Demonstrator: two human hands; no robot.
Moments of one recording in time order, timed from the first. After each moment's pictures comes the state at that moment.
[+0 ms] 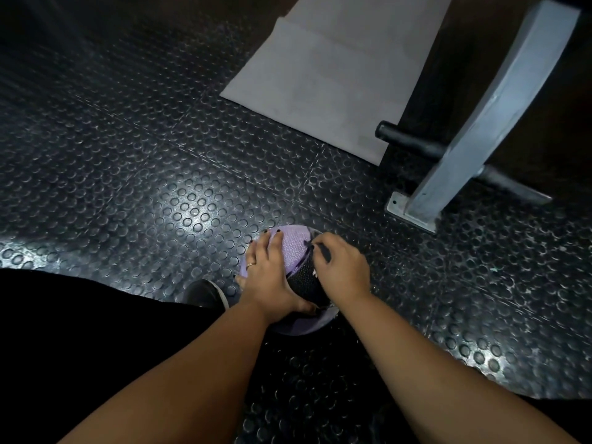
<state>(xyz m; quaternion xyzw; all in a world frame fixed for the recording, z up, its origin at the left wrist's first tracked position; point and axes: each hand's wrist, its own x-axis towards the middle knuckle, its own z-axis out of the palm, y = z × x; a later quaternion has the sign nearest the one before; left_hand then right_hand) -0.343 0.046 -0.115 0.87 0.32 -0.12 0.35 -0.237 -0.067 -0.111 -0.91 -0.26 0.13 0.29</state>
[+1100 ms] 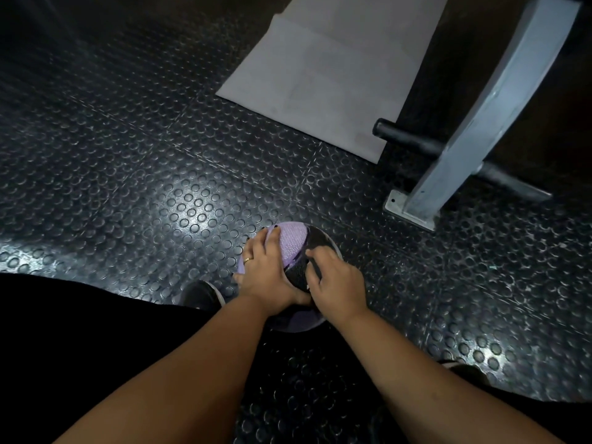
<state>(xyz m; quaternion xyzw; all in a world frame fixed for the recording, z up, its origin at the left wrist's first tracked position) -0.333 0.051 -0.115 0.85 0.34 -0.13 0.37 -0.257 -0.079 -0.121 -0.89 -0.37 0.06 0.26</state>
